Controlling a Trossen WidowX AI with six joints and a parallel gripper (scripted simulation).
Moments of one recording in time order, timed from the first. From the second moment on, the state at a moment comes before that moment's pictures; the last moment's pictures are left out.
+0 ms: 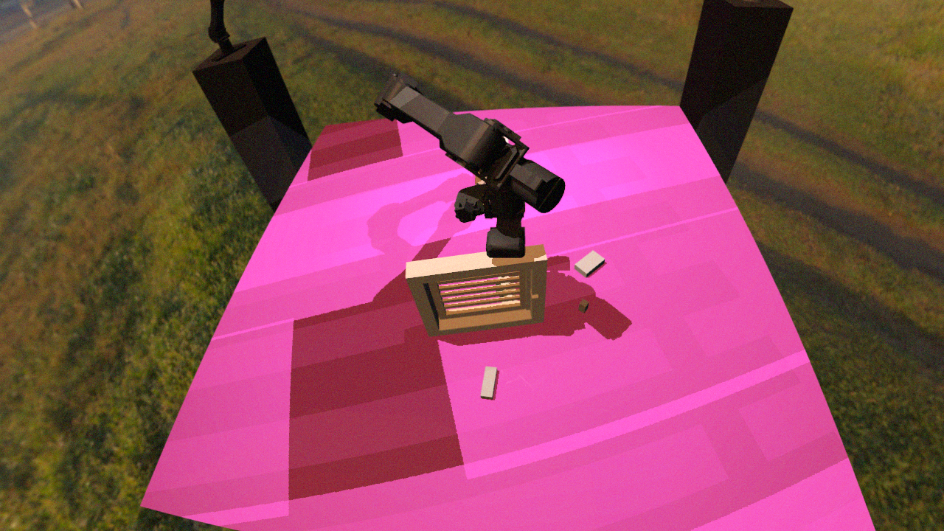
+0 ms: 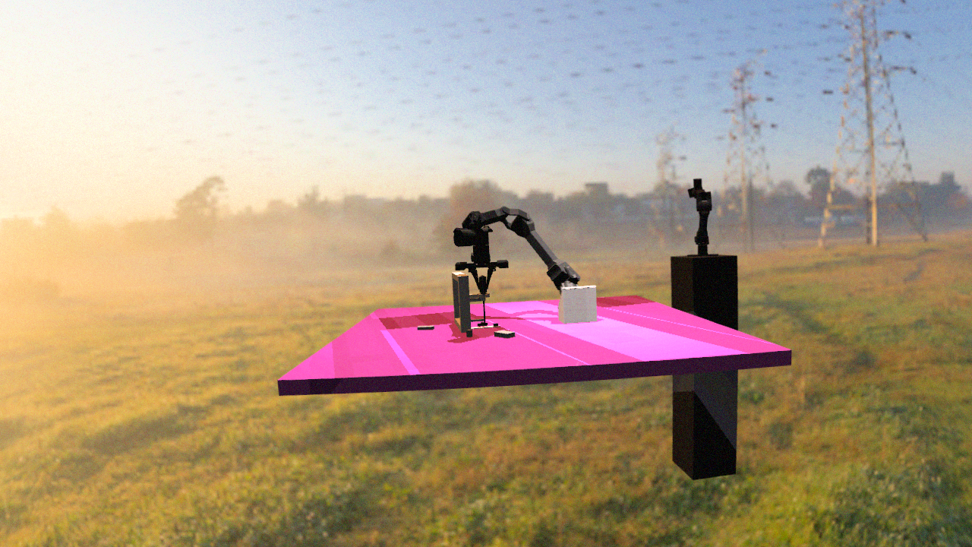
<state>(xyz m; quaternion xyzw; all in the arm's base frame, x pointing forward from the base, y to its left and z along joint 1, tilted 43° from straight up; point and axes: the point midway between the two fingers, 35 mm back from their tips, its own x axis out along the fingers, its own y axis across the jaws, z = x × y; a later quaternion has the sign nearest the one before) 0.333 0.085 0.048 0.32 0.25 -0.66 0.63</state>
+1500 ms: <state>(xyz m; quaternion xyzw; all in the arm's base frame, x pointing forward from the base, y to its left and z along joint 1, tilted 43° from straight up) 0.274 0.056 0.073 0.06 0.48 -0.52 0.71</state>
